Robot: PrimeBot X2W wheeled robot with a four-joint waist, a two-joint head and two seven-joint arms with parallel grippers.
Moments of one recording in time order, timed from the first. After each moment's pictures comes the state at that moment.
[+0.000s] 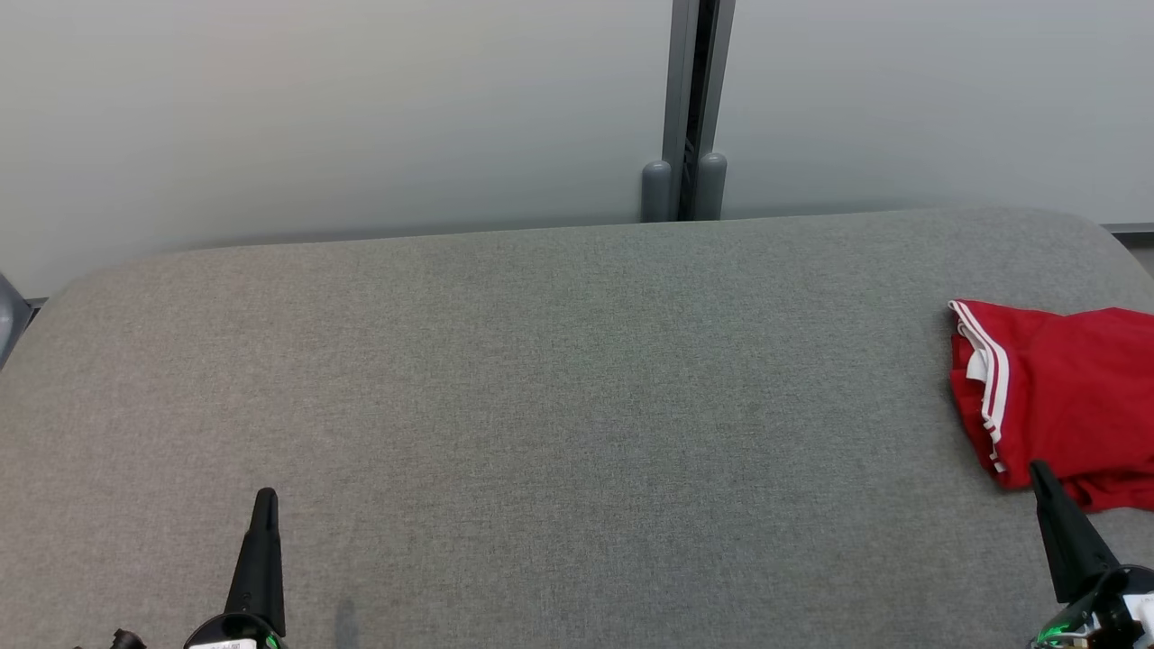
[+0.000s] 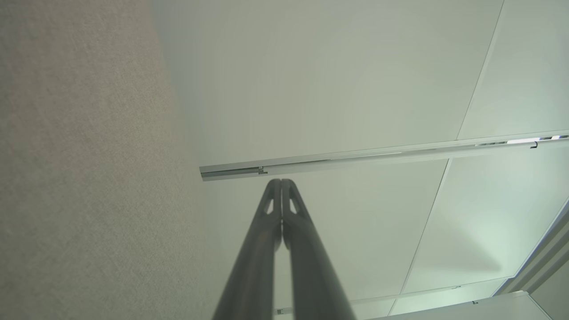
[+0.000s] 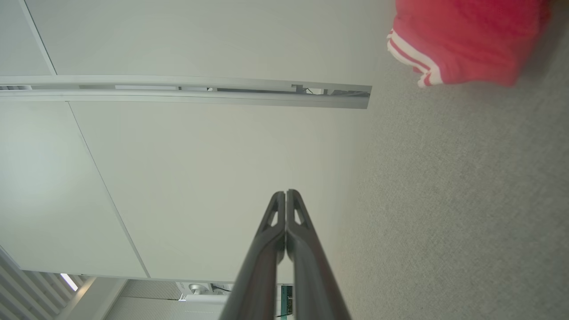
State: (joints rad) left arm 0.17 0.05 -0.02 -0.03 -1.63 -0.13 -0.05; right arm 0.07 -0.06 -0.20 0.08 1.65 0.13 0.26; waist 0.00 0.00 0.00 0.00
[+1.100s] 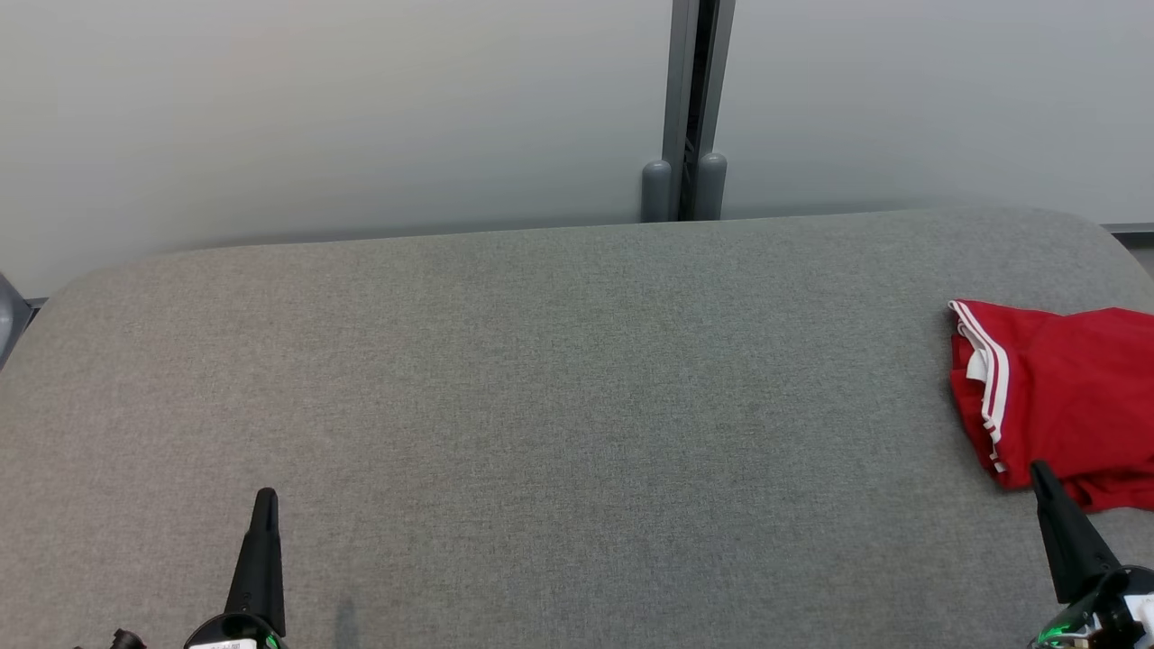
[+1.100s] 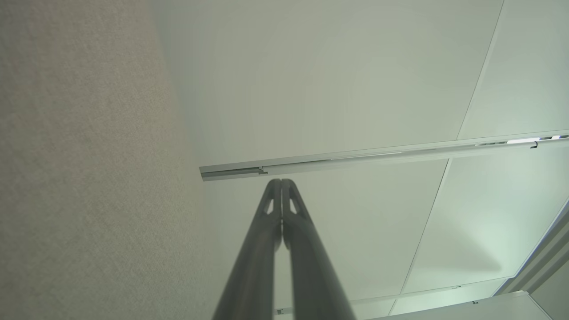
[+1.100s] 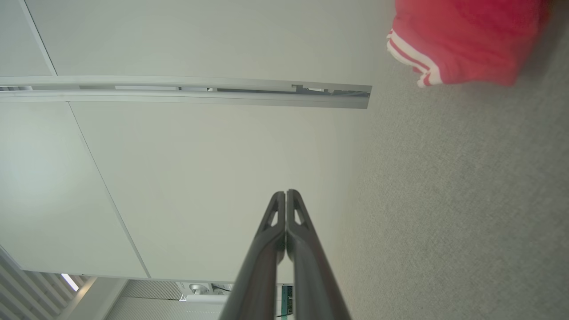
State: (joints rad) left arm 0.17 0.05 -0.02 -0.03 -1.62 -0.13 -0.04; right arm 0.07 -0.06 -0.21 0.08 1.64 0.13 0.26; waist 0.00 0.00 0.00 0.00
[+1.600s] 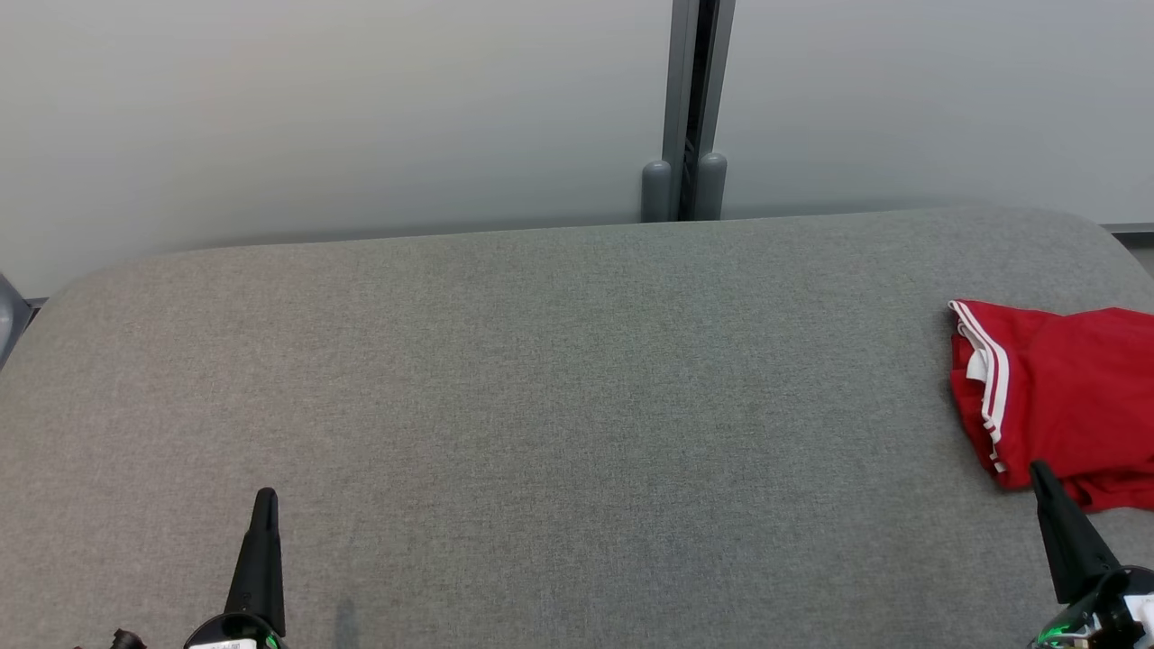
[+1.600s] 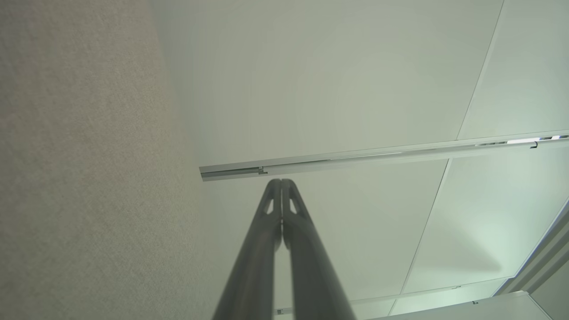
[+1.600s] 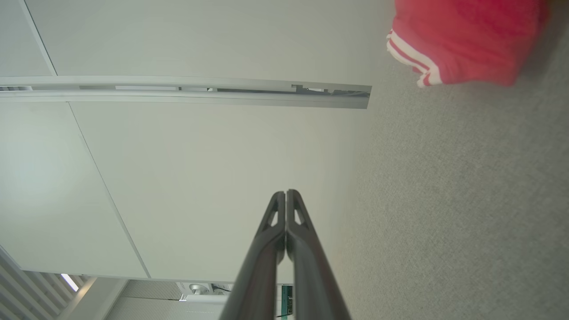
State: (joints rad) left arm 0.17 0.05 -0.02 -0.03 -1.62 -0.13 -0.04; right arm 0.07 -0.05 -0.21 0.08 1.64 0.13 0.26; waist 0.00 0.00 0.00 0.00
